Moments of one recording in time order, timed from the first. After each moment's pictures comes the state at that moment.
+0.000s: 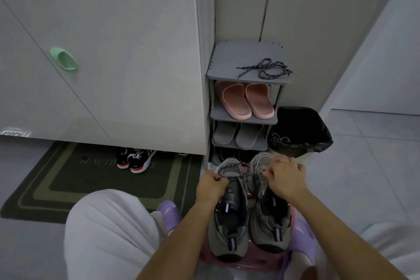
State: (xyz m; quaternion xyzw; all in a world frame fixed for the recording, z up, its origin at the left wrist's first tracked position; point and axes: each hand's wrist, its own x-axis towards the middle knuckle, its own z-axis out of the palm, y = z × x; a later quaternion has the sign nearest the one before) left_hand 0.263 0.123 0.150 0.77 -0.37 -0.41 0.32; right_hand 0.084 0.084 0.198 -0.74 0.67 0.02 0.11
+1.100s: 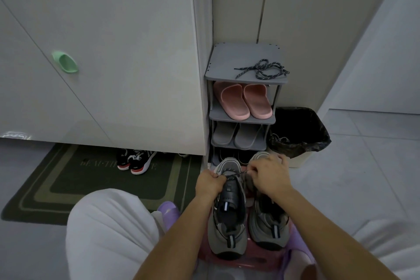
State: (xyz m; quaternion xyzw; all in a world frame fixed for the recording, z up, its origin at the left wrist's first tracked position) left_hand 0.264 0.115 0.155 0.79 -0.35 -0.42 0.29; right_hand 0.108 0.085 0.191 -0.79 0.61 -0.04 0.06
